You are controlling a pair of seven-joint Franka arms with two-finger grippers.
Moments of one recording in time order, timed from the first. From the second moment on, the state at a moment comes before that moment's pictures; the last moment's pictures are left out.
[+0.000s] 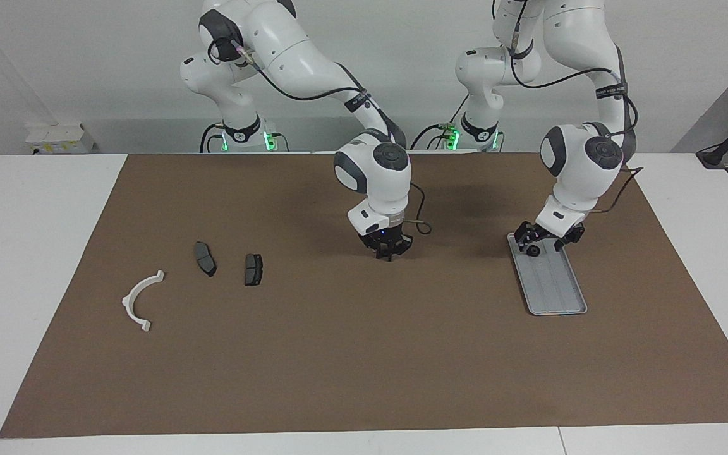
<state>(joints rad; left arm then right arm) -0.06 0.11 -0.01 -2.20 0.03 2.33 -0.04 0.61 0.56 0.09 -1.67 -0.11 2.28 1.09</state>
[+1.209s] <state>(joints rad) -0.39 0.11 -0.02 -2.19 0.02 2.39 -0.59 0.52 0.42 0.08 -1.48 -0.14 1.89 0.98</state>
